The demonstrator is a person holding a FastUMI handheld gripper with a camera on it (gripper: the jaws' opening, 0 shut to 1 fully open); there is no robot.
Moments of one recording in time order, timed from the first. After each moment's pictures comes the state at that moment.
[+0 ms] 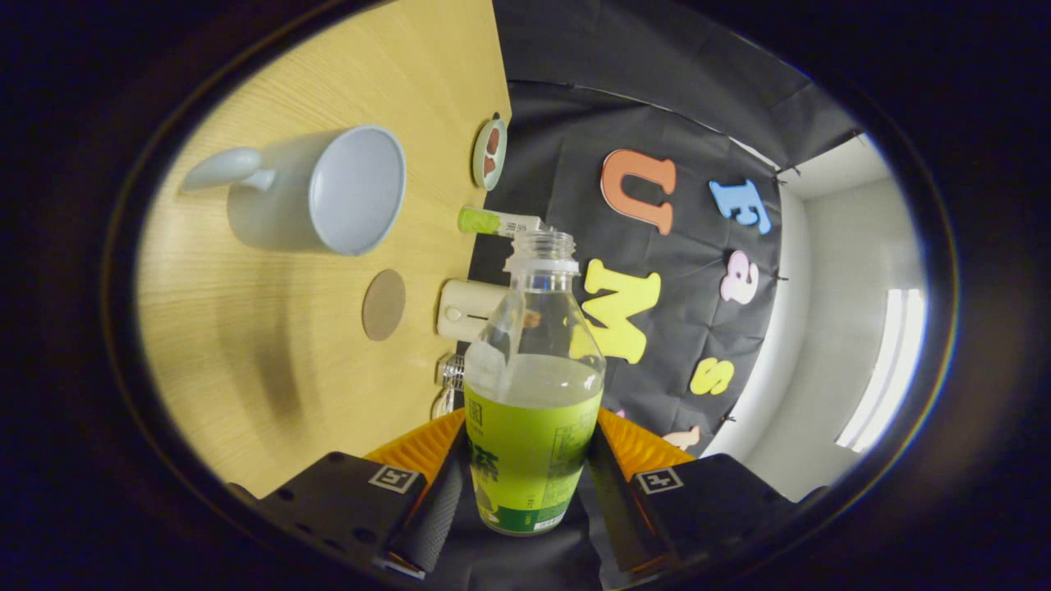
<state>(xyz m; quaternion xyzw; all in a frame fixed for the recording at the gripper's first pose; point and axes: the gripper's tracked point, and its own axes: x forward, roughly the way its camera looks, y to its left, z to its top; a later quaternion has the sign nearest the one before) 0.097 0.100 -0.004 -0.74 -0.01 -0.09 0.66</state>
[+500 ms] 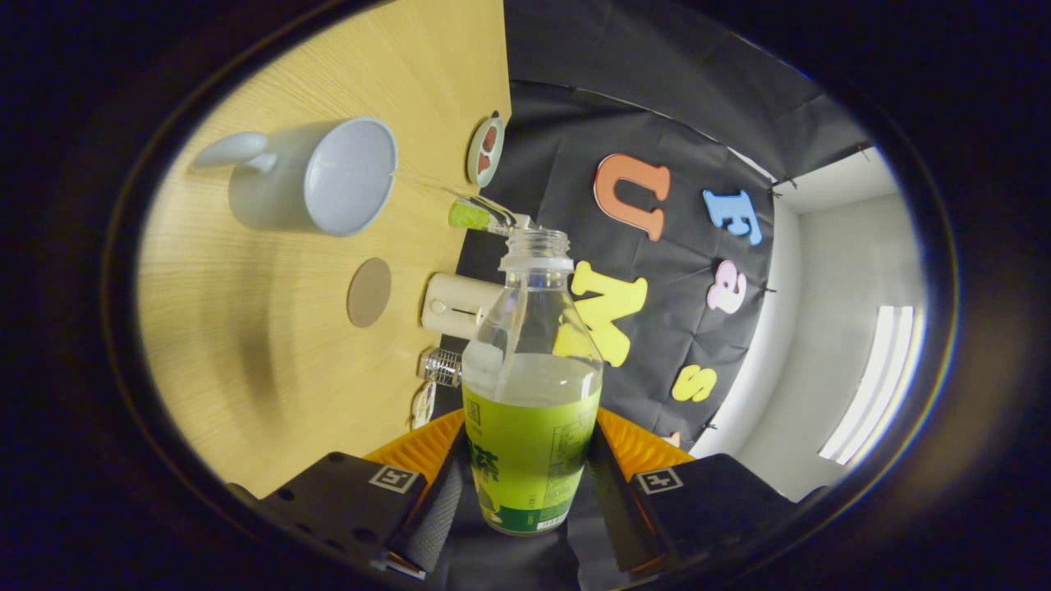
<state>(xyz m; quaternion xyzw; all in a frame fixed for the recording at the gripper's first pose) 0.088 0.101 0.014 -0.76 -0.03 -0.10 0.65</state>
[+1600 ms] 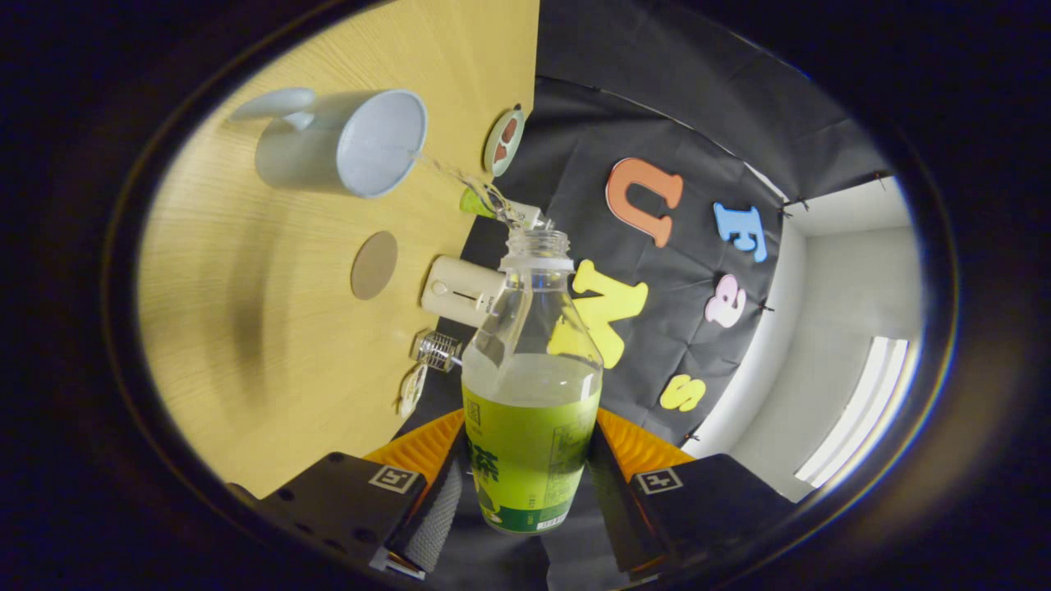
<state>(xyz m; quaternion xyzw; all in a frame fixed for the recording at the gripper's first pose) 0.088 0.087 0.020 -0.78 -0.03 -0.12 0.61</state>
